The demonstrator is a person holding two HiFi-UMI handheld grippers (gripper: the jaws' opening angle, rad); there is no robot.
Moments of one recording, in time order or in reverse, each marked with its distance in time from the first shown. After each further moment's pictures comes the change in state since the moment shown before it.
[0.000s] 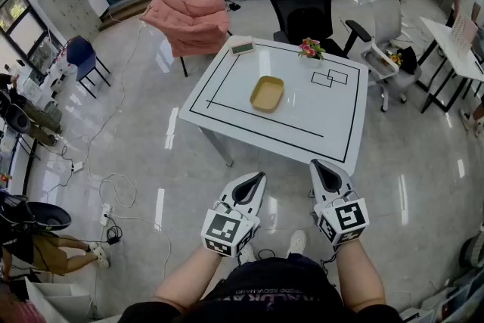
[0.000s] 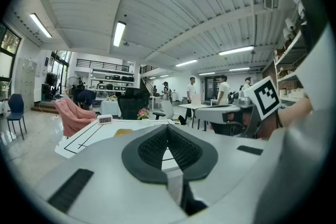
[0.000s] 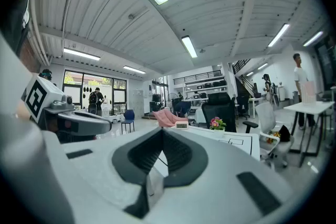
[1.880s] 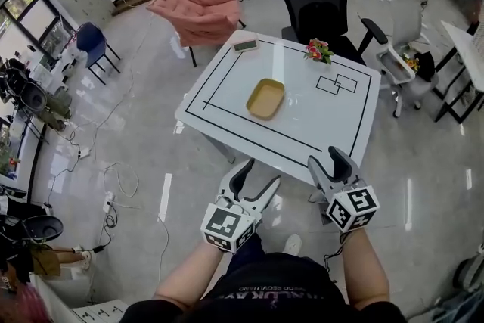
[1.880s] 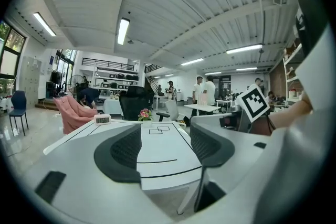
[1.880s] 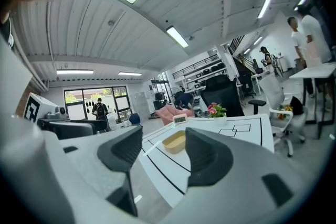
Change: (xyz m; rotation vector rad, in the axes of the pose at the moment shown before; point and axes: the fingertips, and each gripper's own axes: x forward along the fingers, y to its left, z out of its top) left arm 0.098 0.009 0.007 -0.031 0.002 0.053; right arm 0.064 -0.111 -0.024 0.212 0.044 0.090
